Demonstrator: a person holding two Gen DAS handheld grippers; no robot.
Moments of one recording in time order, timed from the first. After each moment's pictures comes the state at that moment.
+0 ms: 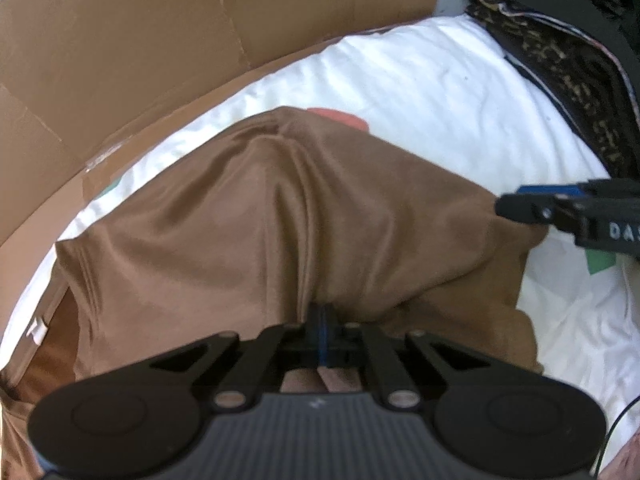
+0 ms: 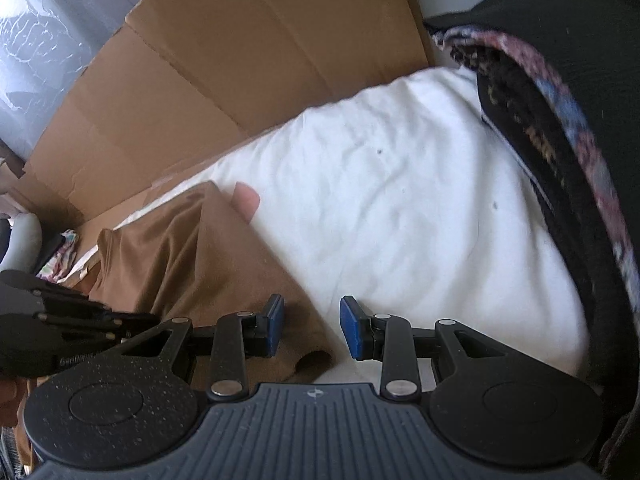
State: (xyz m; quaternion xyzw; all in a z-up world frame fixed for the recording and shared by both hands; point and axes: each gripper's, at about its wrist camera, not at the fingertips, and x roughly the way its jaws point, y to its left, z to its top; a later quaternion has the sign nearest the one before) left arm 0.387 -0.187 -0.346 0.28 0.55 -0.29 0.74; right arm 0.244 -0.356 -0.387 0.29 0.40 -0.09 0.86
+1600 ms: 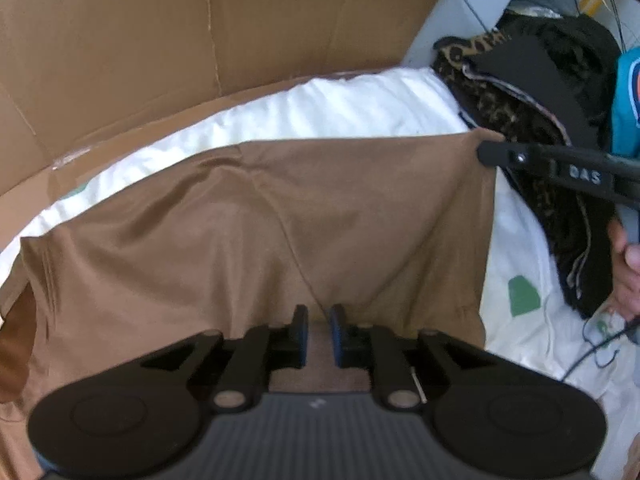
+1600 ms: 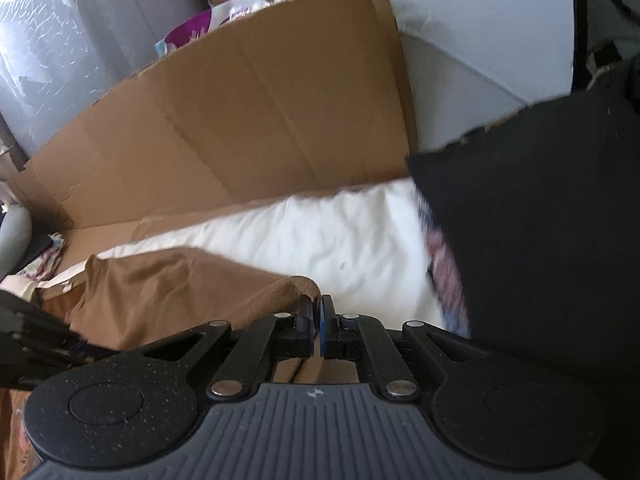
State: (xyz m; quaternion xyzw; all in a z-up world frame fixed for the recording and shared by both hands) left arm 0.390 -0.188 -0.323 0.17 0.55 -0.35 0.74; right arm 0.255 -0.400 -0.336 0.20 0.36 -0.10 0.90
